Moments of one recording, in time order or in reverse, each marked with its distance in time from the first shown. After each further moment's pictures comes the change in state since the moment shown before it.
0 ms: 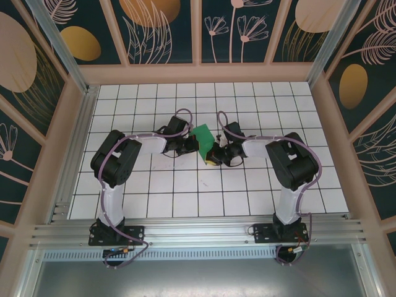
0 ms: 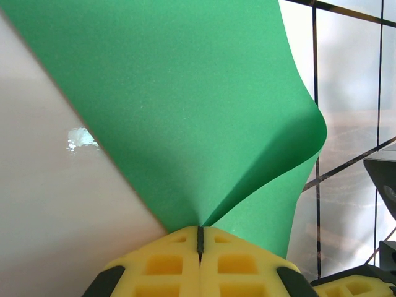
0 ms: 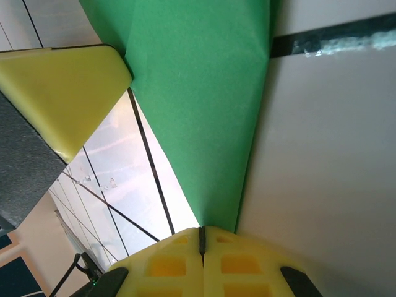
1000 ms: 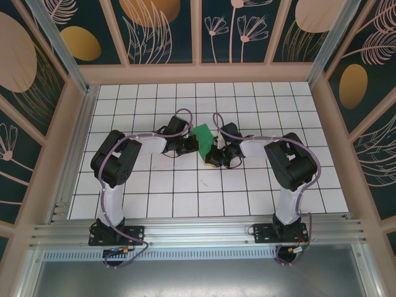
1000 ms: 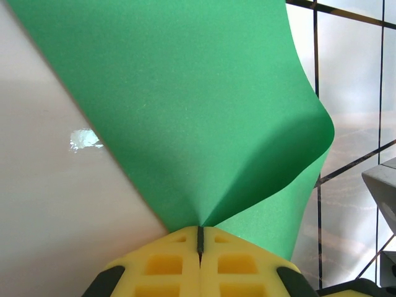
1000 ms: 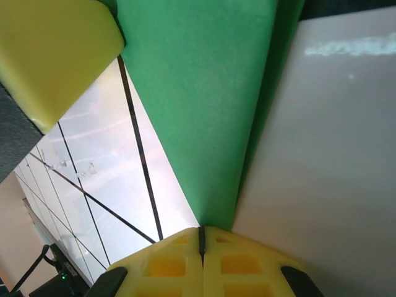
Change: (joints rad) left arm -0.001 0.000 0.000 0.001 -0.008 0.000; right arm 0.029 0.005 0.026 -0.071 0.040 -0.097
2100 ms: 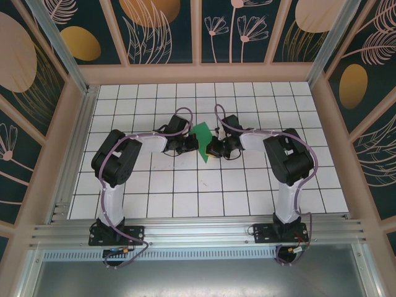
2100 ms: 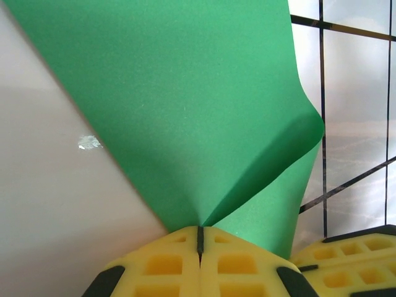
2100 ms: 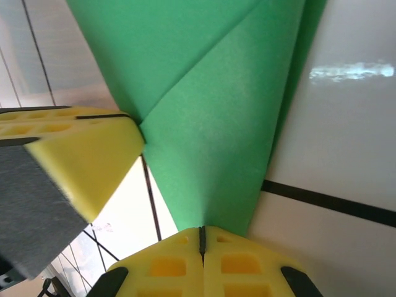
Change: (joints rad) left arm 0.000 0.008 0.025 -0.020 -0.035 0.004; right arm -0.050 0.071 0.114 -0.008 0.036 -0.020
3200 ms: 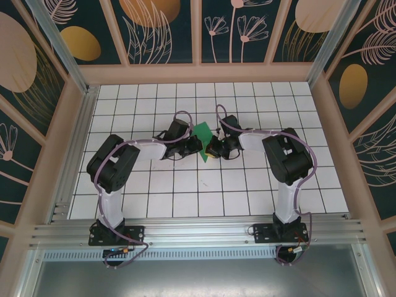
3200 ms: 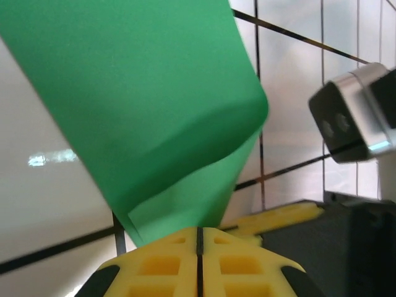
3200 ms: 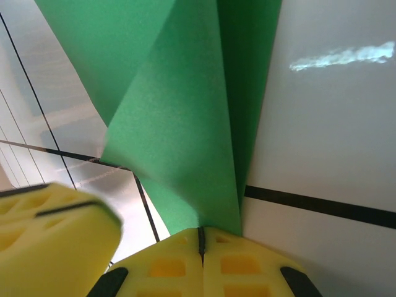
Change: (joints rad) left arm -0.051 -0.068 -0.111 0.175 0.001 -0.159; right arm 0.006 0.007 0.006 -0.004 0.029 0.113
